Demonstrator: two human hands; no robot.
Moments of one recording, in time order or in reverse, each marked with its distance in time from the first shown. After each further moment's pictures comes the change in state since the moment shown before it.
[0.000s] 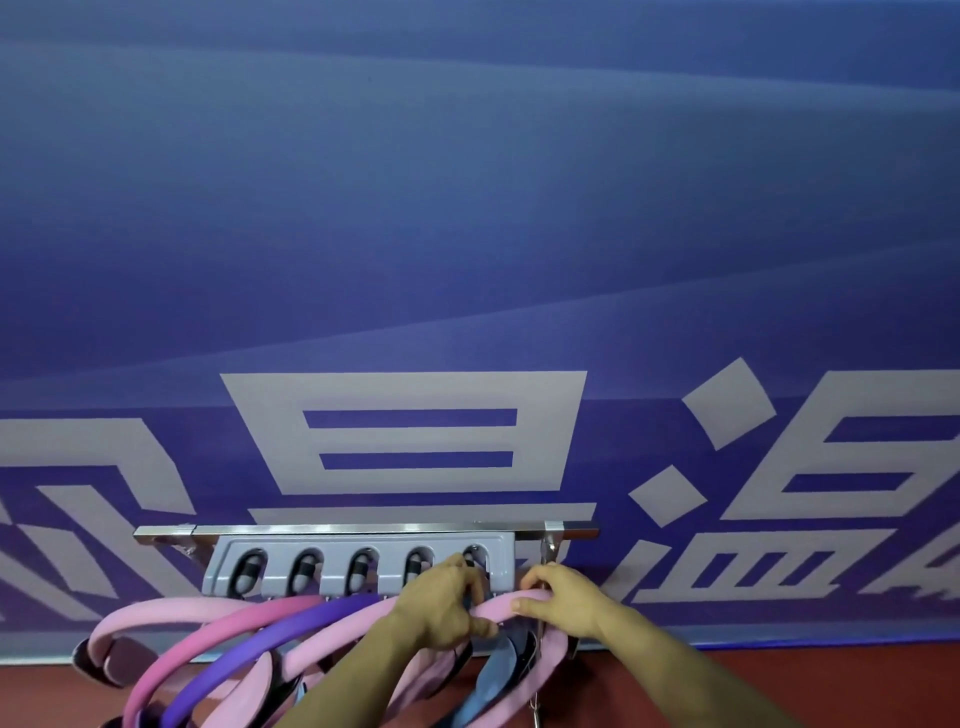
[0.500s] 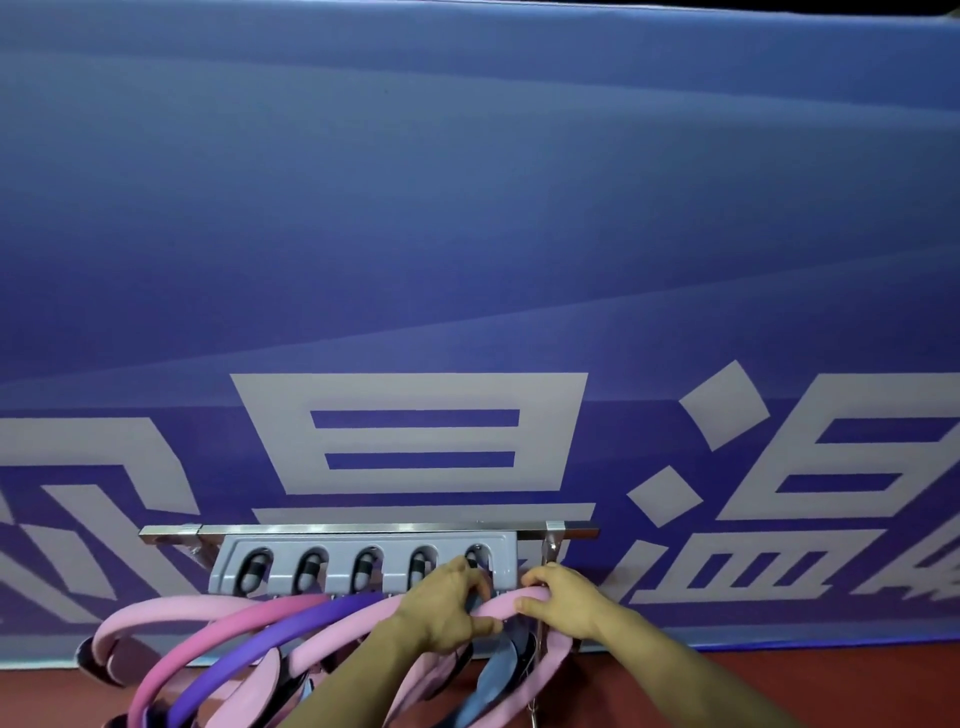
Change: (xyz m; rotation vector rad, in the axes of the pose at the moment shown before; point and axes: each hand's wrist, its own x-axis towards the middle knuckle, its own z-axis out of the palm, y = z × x) left_hand -0.006 -0.007 0.008 -0.025 0.028 0.056; right_hand -0.011 -0.014 0.002 -0.065 0.022 0.052
